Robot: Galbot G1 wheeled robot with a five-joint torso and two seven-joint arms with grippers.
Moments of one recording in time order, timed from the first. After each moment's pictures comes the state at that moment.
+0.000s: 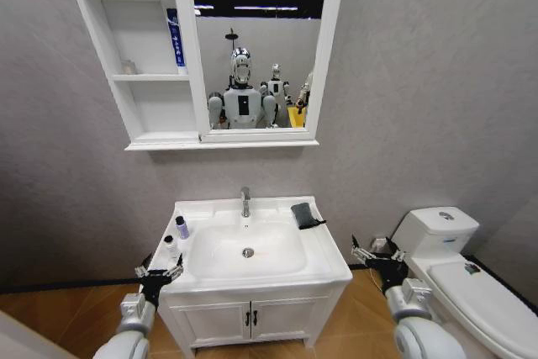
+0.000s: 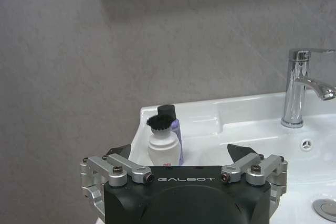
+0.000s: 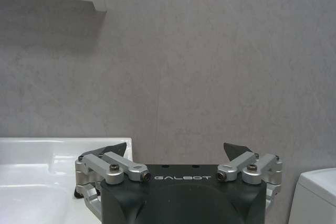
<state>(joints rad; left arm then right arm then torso) 1.51 -1.35 -0.68 -1.95 -0.15 0.17 -0.01 -1.55 1.37 0.78 2.12 0.21 -0.21 0.04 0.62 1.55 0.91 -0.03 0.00</state>
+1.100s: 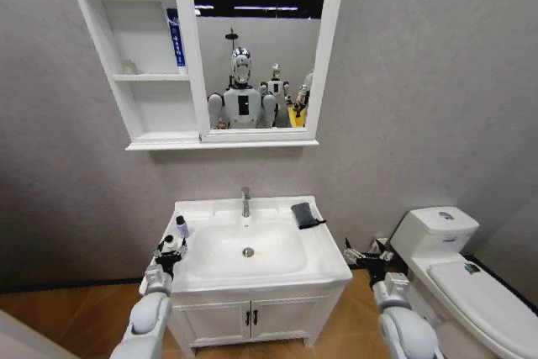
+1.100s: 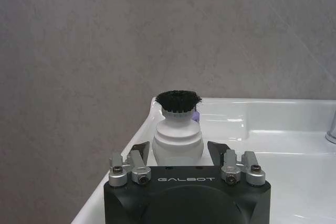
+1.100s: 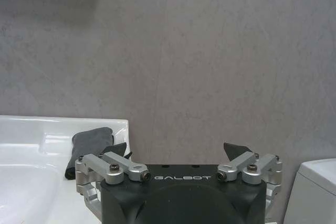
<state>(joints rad) 1.25 -1.37 -0.63 -1.62 -0.22 0.07 -0.08 -1.47 1.37 0.75 1.97 0.15 -0.20 0.04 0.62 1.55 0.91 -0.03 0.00</state>
